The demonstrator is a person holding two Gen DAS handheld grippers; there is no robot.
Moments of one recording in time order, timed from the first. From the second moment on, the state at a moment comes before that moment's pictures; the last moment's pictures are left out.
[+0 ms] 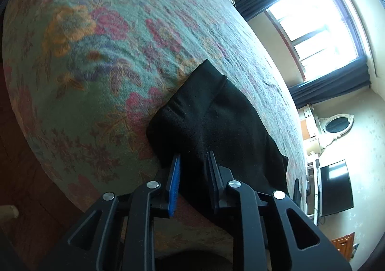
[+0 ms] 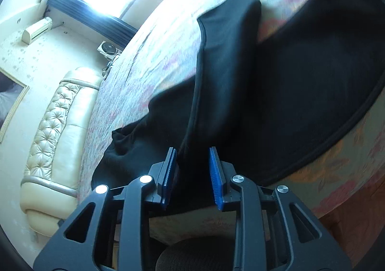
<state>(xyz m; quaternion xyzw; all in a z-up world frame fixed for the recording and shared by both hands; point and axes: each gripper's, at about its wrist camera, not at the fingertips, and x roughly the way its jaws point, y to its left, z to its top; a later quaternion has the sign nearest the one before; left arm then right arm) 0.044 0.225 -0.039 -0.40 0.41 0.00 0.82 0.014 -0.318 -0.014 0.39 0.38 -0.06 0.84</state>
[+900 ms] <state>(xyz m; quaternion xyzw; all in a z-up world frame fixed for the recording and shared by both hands) 0.089 0.059 -0.019 -0.28 0.45 -0.21 0.82 0.341 -0.381 -0.056 0.01 0.56 -0.21 0.80</state>
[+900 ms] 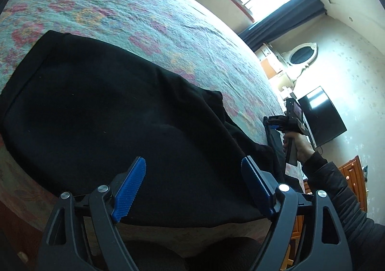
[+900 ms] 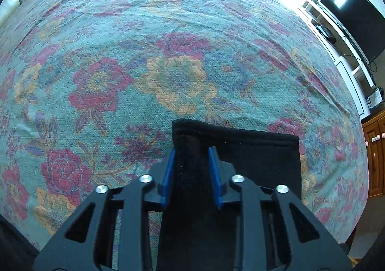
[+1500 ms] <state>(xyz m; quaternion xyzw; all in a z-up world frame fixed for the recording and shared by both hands) 0.060 -0.180 -0.032 -0.29 0.50 -0.37 0.73 0.105 -0.503 0.111 0.16 0.36 -0.16 0.91</state>
